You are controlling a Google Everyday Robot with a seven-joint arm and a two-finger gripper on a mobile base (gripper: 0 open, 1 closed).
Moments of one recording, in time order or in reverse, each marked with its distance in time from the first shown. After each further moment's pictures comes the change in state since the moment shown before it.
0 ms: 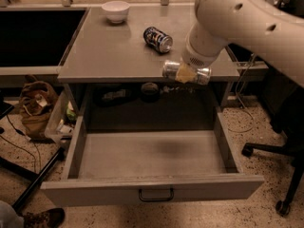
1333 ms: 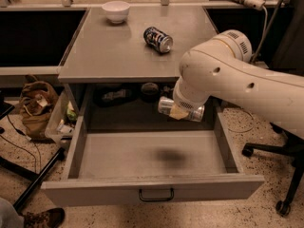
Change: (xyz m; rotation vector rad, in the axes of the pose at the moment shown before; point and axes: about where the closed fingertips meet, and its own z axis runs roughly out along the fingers) arm 0.032 0.091 0.050 -0.053 0.069 0.067
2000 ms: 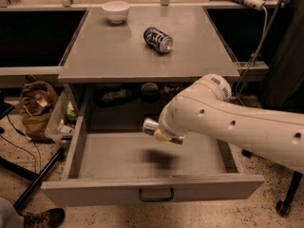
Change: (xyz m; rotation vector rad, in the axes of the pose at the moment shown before) arm -0.017 0.067 0.058 -0.048 -0.116 0.049
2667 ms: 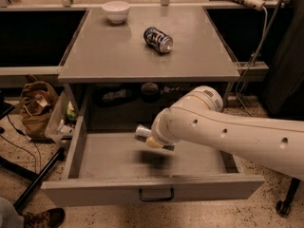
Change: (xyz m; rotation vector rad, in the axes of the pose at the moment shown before) arm -0.013 0.027 0.025 -0.036 -0.062 -0.008
